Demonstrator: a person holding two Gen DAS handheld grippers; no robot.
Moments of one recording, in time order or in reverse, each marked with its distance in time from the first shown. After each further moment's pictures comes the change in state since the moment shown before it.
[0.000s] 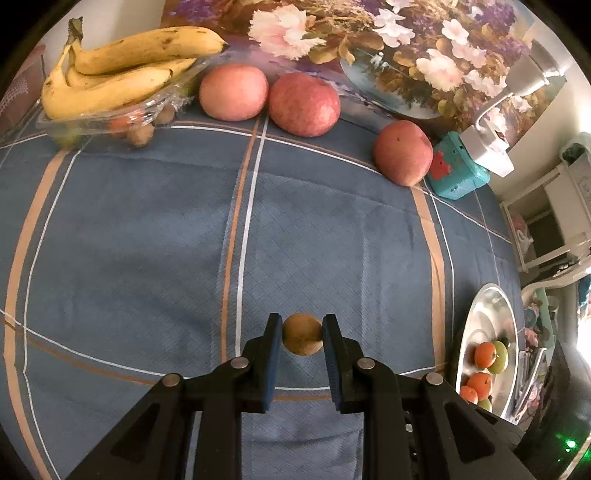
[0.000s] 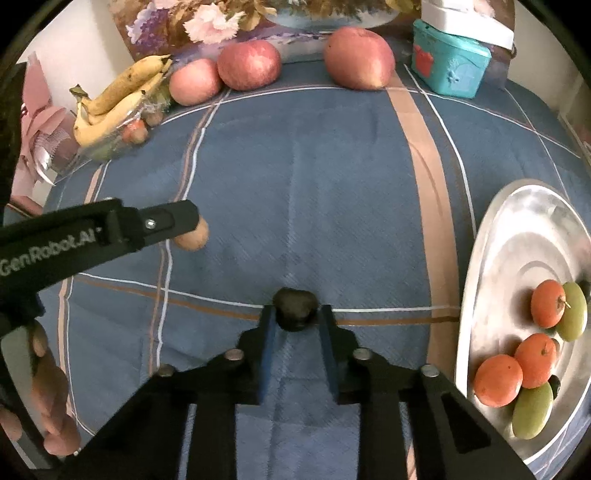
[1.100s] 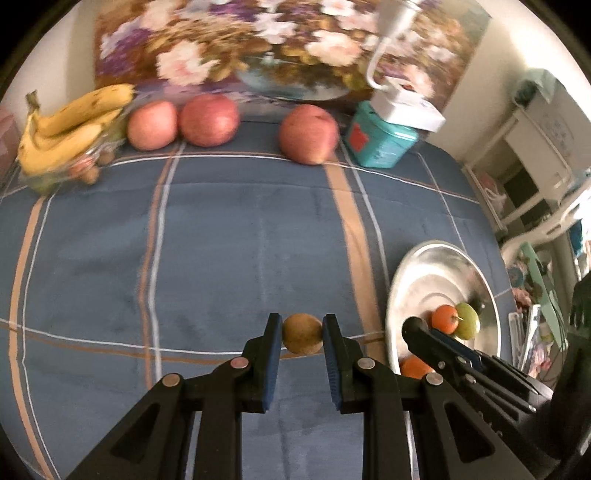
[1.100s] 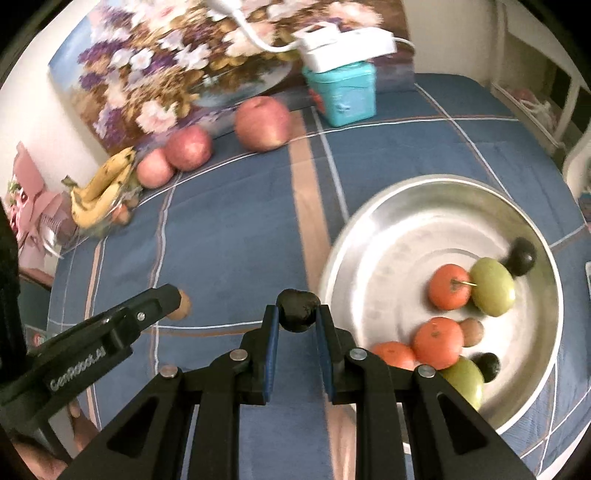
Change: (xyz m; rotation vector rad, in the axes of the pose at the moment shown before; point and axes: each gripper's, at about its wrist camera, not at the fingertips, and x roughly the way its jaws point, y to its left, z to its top) left arm -0.021 -0.097 -0.039 0.186 -0.031 0.001; right arm -0.078 -0.090 -0.016 0.213 -0.149 0.014
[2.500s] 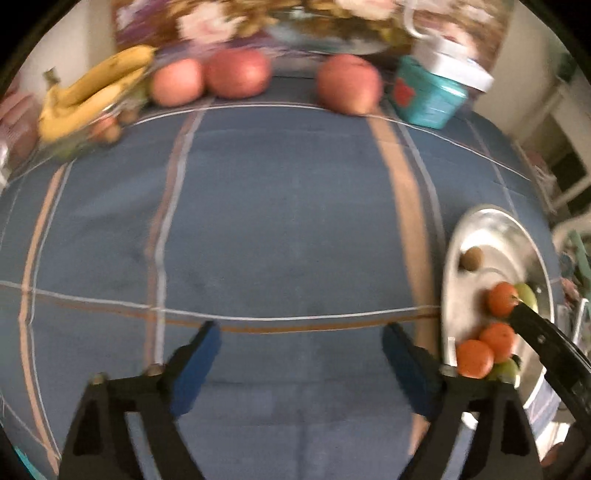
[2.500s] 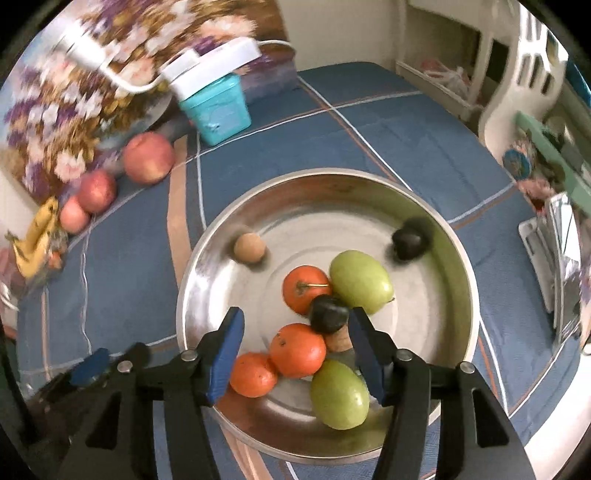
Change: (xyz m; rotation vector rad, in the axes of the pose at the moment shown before) left arm 0.036 0.009 -0.027 -0.070 0.076 0.207; right arm -0.013 -0.068 0.004 0.143 -0.029 -0.217
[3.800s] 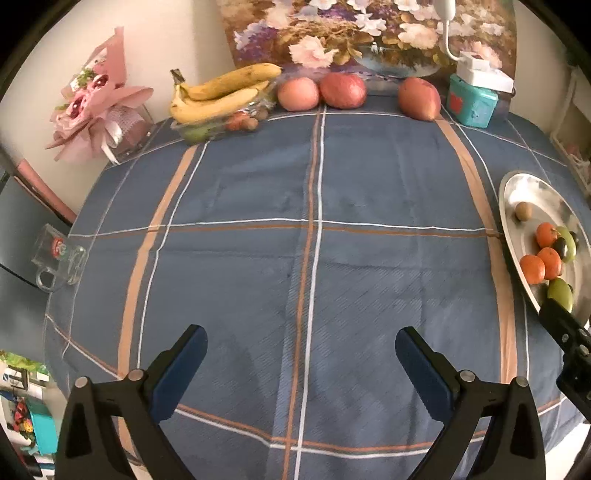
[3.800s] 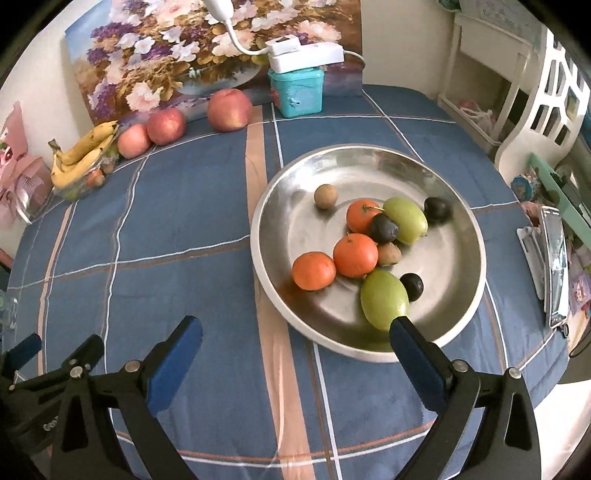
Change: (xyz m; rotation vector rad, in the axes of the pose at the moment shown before) left arm -0.085 0.047 -0.100 -0.017 -0.117 0.294; right arm -0.043 0.043 -0.093 -0.198 -0.062 0.014
